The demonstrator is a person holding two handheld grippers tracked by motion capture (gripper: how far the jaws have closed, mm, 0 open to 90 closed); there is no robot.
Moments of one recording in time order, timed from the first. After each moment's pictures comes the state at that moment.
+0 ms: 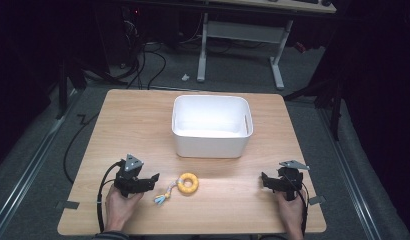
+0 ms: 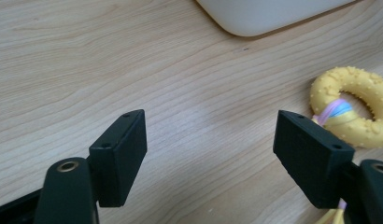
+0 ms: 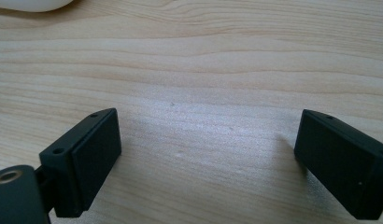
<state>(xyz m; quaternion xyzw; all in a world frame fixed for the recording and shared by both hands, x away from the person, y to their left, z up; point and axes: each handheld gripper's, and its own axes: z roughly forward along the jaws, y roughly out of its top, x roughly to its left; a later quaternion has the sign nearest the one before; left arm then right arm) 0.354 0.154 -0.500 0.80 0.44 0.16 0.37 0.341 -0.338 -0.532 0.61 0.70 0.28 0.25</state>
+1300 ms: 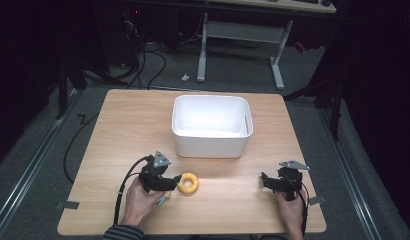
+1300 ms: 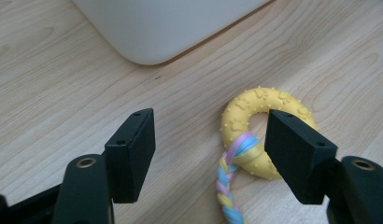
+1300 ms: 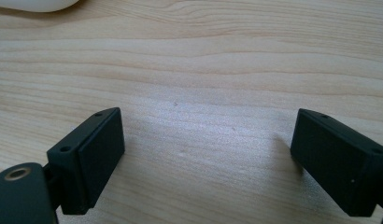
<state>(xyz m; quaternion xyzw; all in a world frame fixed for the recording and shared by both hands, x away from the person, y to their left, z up) 0.361 0.087 -0.485 0.85 0.36 0.12 0.36 0.341 -0.338 -0.532 0.60 0.70 0.28 0.25</state>
